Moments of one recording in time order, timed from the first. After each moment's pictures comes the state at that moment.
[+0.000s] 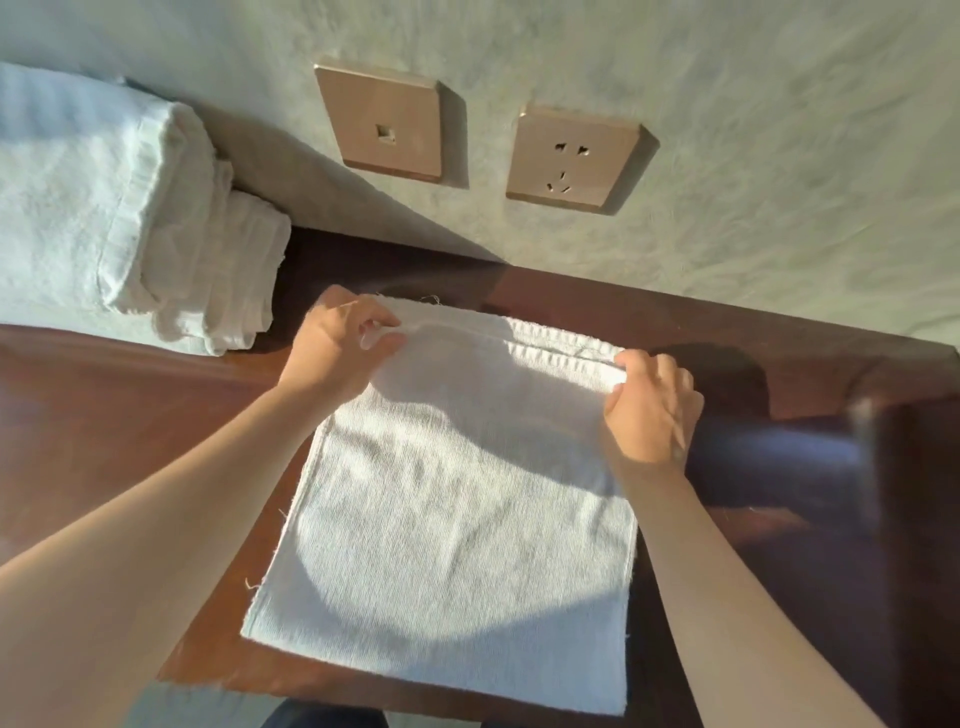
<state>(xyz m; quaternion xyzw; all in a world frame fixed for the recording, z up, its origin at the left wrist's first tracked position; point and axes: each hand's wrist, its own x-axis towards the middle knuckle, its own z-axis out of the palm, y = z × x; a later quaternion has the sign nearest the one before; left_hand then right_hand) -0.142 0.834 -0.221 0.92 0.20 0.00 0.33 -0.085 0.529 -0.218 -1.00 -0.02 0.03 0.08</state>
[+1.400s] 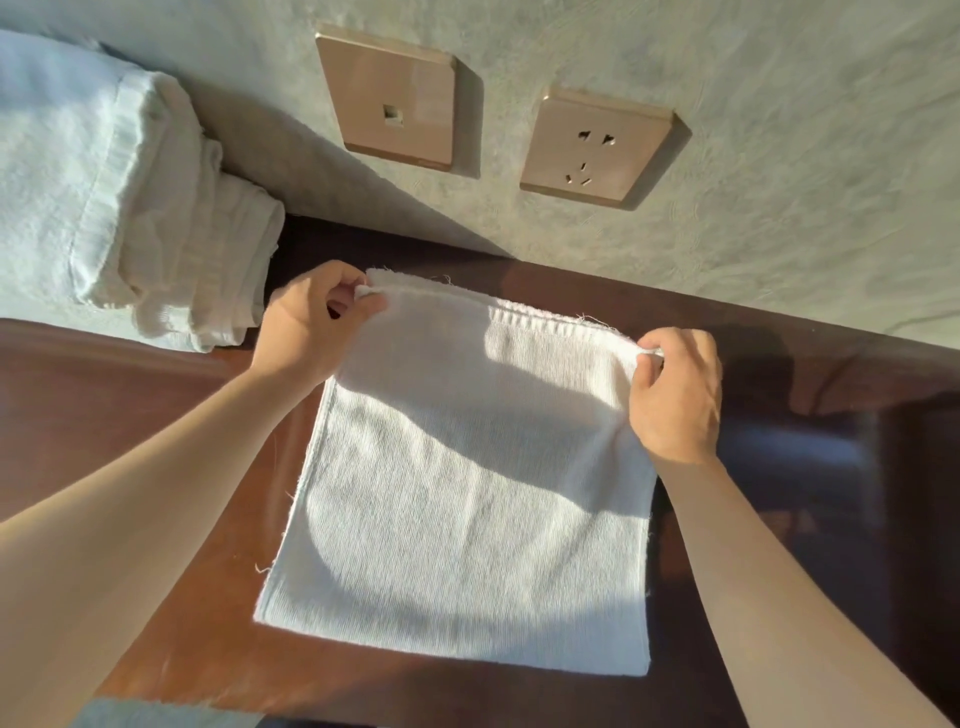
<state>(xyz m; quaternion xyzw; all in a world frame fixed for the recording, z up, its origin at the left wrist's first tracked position) -0.133 0.852 -0.217 0.88 0.25 0.05 0.39 -0.051 0.513 -0.230 -0.97 -0.07 -0.05 0.22</state>
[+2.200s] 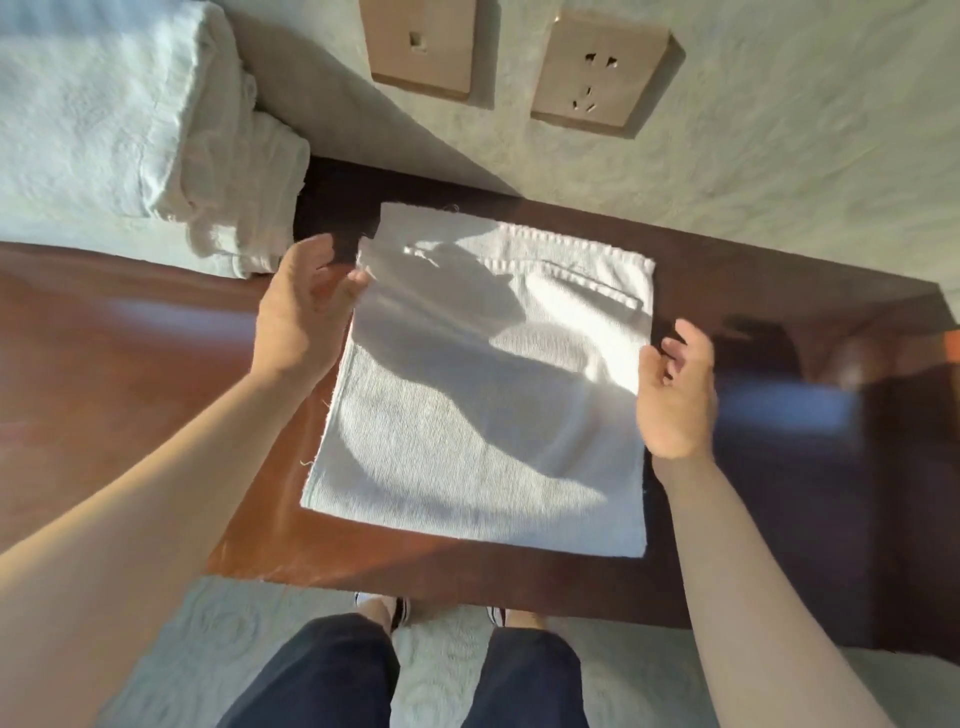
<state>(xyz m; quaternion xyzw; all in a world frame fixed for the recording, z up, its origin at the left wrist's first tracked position) -0.216 0.838 -0.199 0.83 0.31 0.05 0.46 -0.145 0.501 -0.207 -0.90 0.13 0.05 0.41</state>
